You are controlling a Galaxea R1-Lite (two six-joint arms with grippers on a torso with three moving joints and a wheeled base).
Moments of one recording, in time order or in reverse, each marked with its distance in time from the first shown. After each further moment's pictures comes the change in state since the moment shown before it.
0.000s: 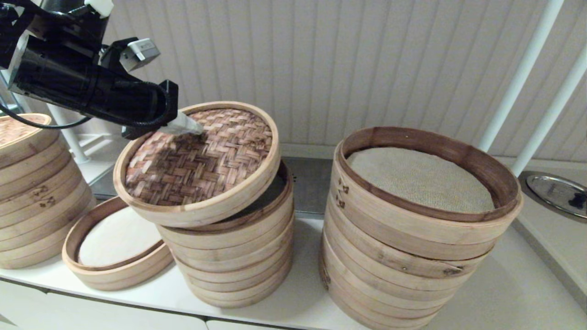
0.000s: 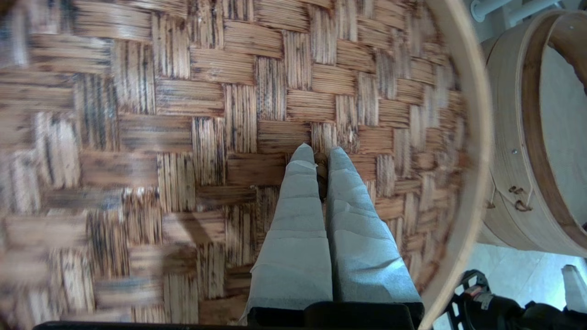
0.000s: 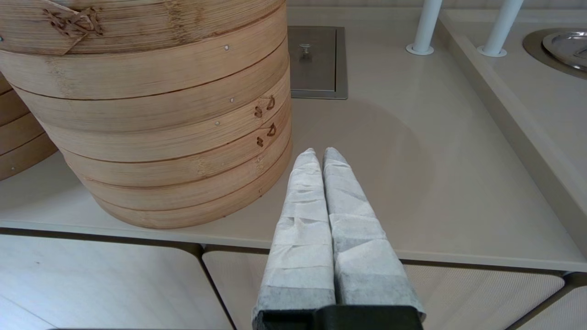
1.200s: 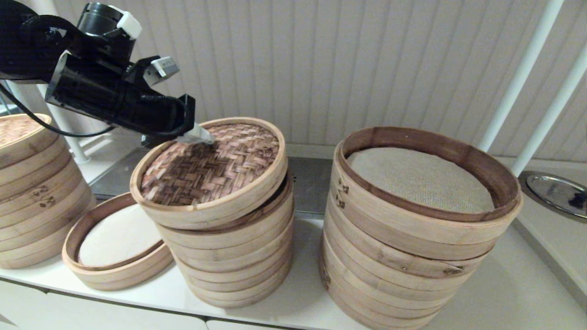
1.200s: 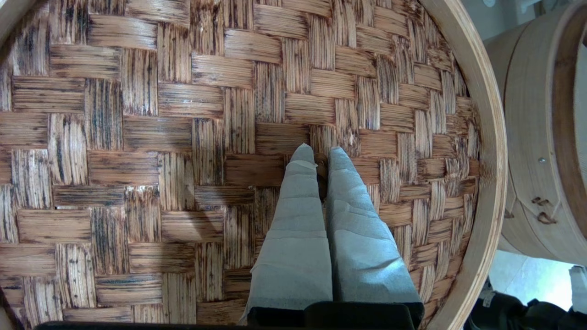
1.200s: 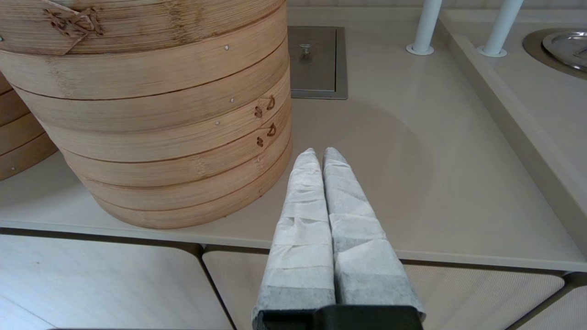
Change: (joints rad) left arm -0.014 0.068 -0.003 -0.021 -0.014 -0.002; right arm 0.000 0.000 0.000 0.000 0.000 0.000
